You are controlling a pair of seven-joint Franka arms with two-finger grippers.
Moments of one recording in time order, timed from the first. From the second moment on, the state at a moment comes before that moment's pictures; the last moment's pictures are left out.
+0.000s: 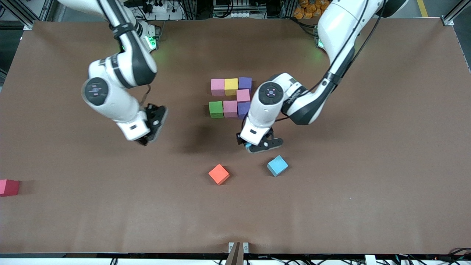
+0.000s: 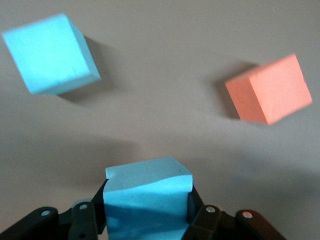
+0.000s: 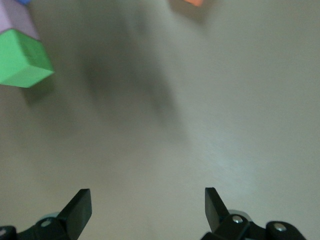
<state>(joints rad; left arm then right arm) -0.44 0.67 -0.35 -1.57 0.23 2.34 -1.10 0.51 0.22 -0.24 -1.99 0.18 2.23 -1.00</state>
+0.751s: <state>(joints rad) -0.54 0.79 -0.34 -1.49 0.23 2.53 -1.10 0.48 0.25 -0.29 -1.99 0.18 2.48 -0.56</state>
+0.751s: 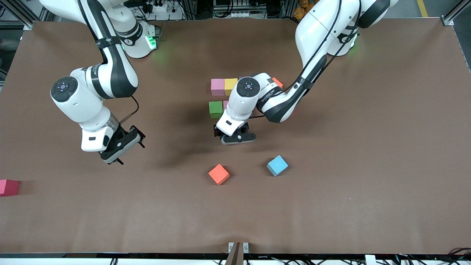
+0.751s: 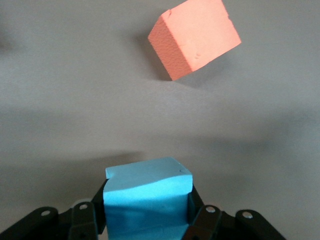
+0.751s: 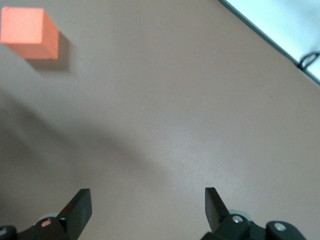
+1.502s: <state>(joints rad) -0.60 0.85 -0.33 -1.49 0.28 2.57 -1.10 0.48 0.26 -0.29 -1.99 0.18 2.48 -0.35</state>
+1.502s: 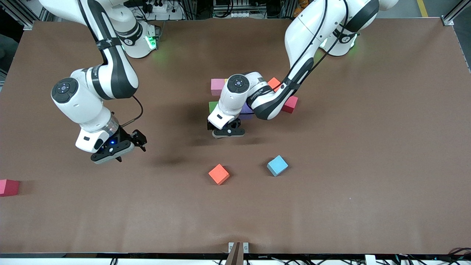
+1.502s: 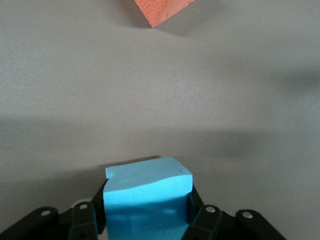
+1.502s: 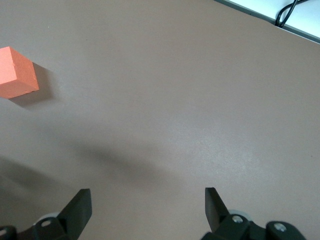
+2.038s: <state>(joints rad) -0.64 0.86 -0.33 -1.49 0.30 2.57 -1.09 0.48 0.26 -0.29 -1.99 0.18 2.48 -0.35</state>
